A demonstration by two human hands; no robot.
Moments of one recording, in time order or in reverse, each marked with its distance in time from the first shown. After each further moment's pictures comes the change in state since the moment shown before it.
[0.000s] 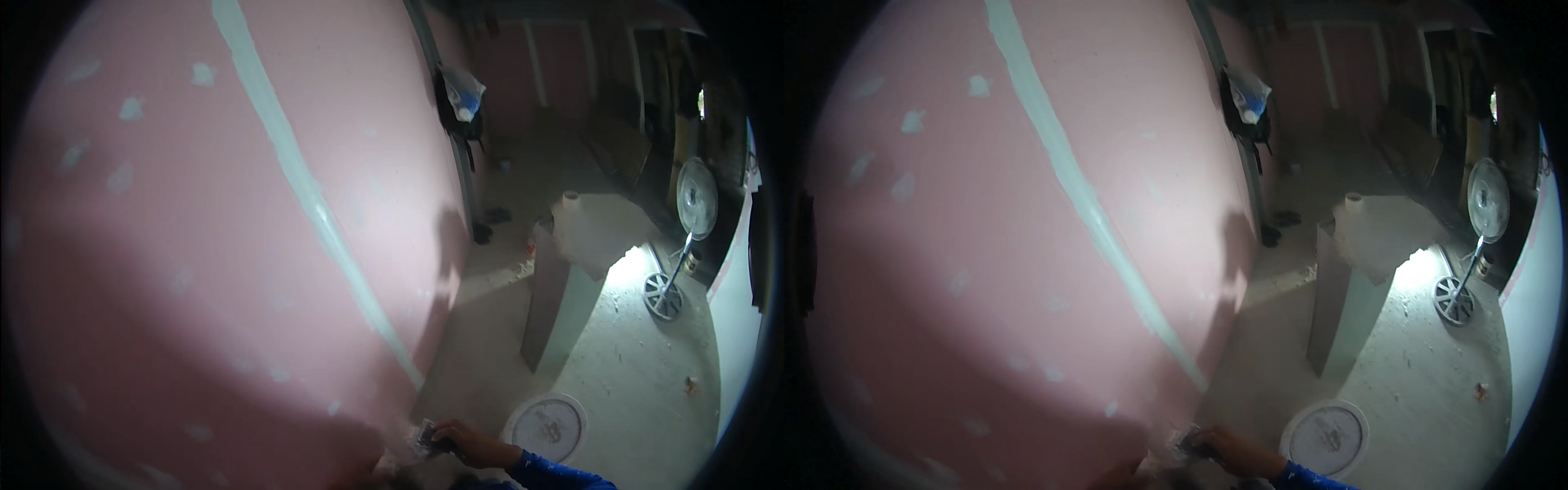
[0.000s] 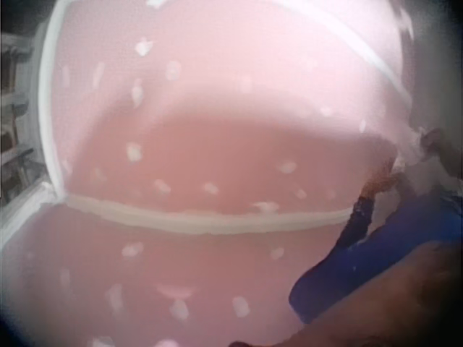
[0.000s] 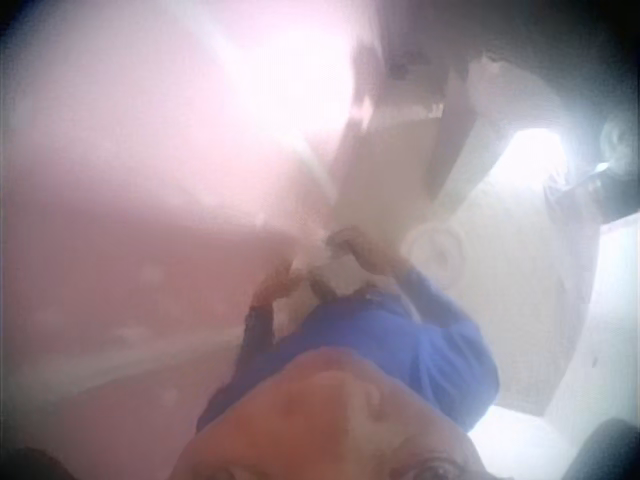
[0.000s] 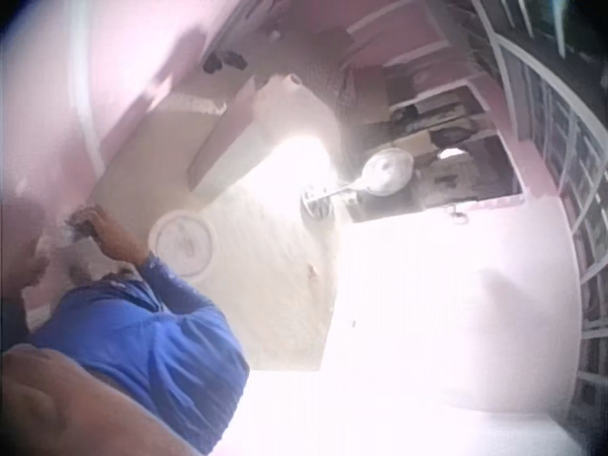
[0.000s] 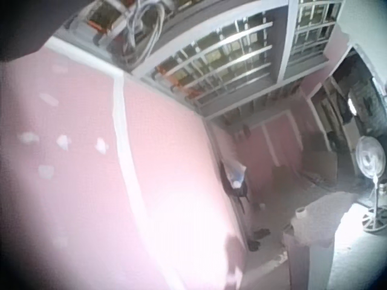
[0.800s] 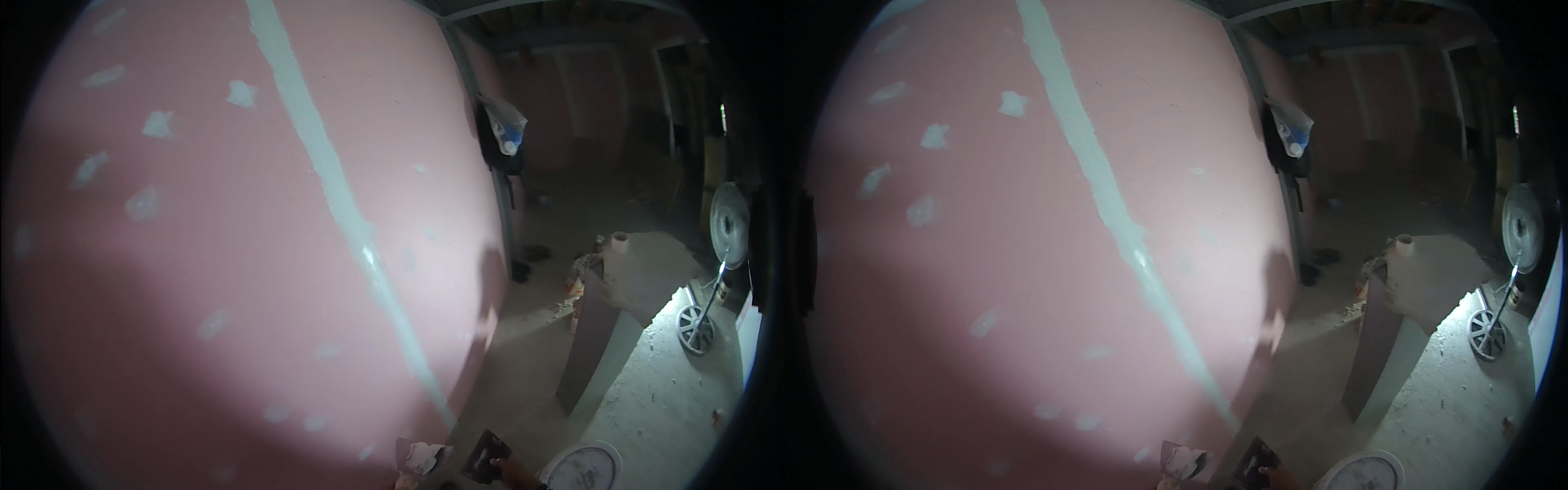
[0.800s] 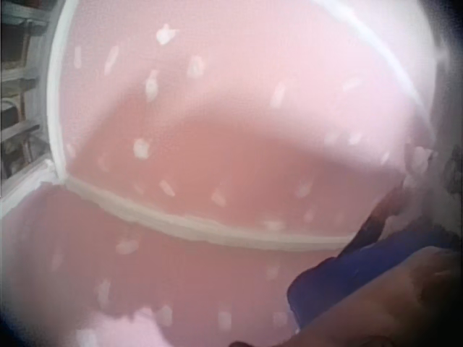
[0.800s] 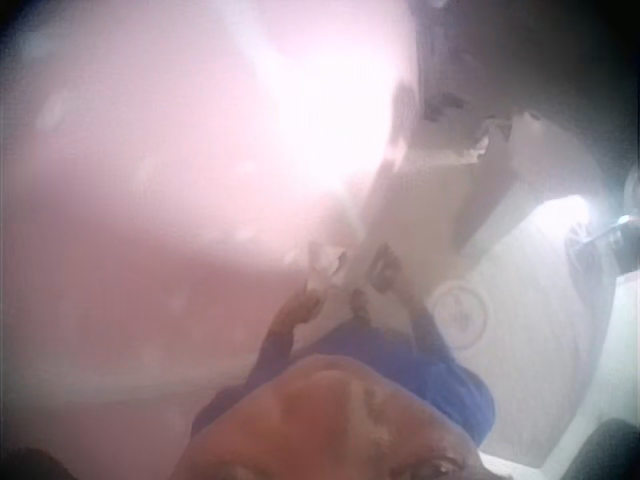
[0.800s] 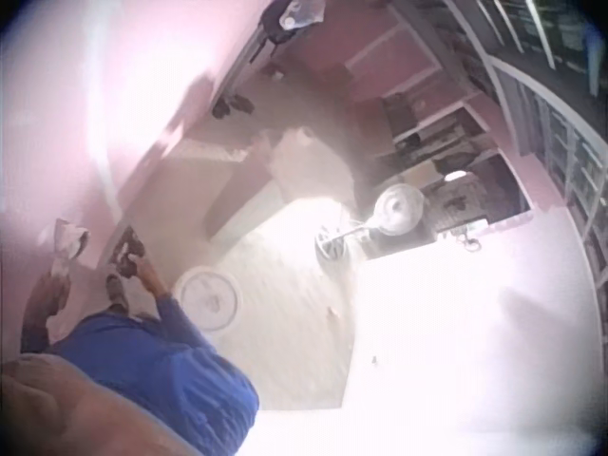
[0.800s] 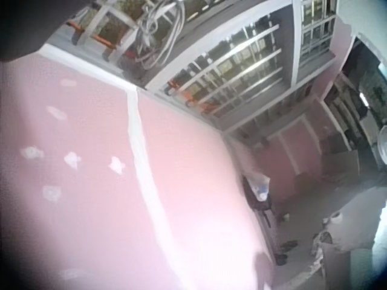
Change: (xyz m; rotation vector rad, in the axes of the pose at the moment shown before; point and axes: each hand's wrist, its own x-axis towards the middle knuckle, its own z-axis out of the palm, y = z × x) left_hand 0.167 0.012 -0.039 -0.476 0.143 -0.044; right_hand -0.003 0.200 0.024 0.803 0.296 0.883
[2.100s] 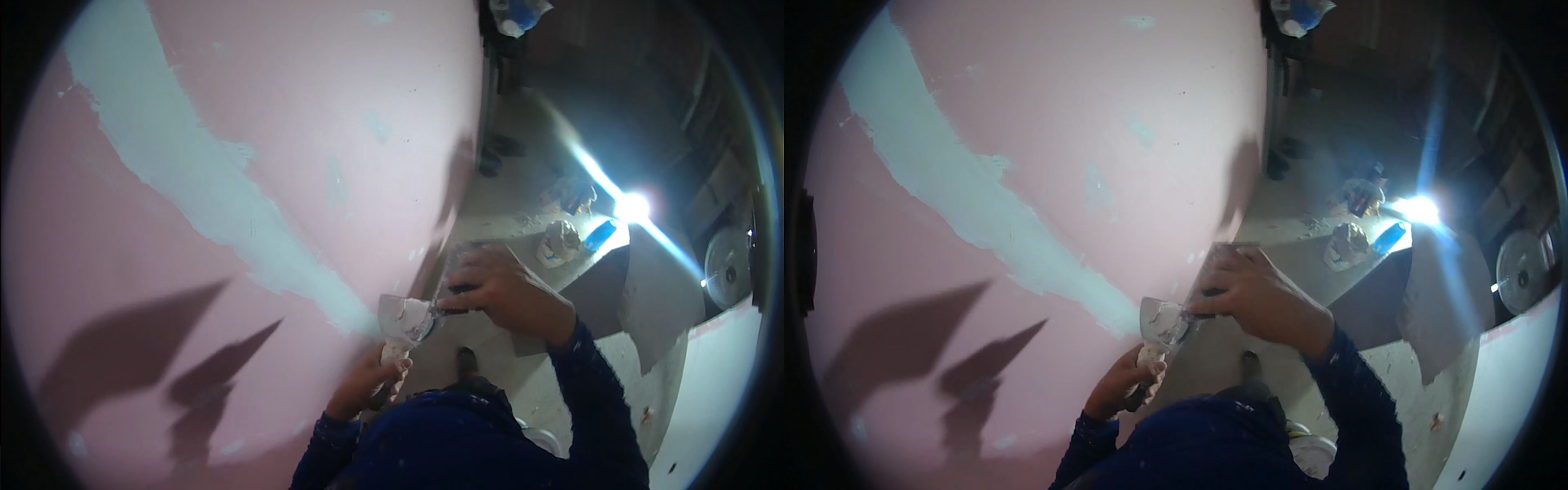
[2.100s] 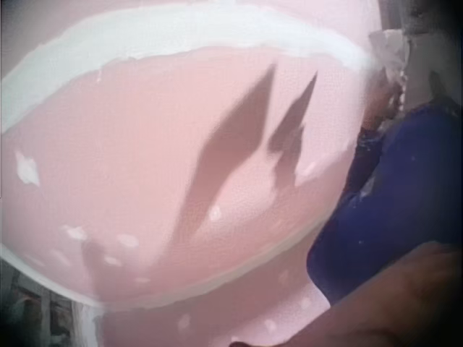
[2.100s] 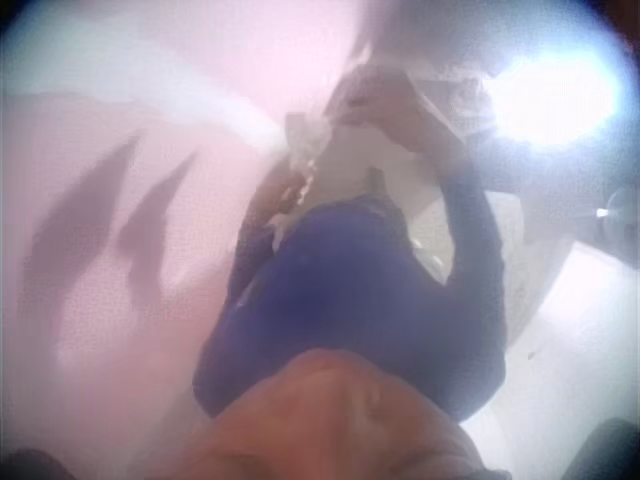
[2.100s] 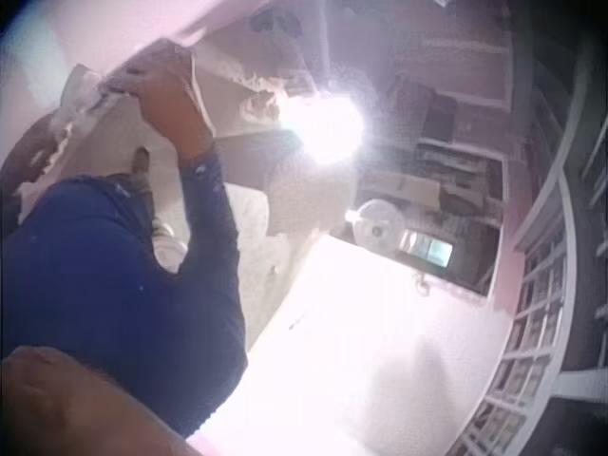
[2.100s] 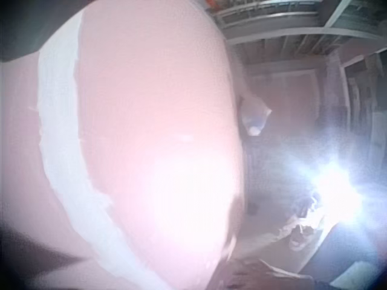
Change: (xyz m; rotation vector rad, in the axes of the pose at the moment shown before) left_hand 0.162 0.240 0.008 -0.072 -0.174 0.103; right_hand 0.181 -0.472 -0.009 -1.727 -0.208 -0.975
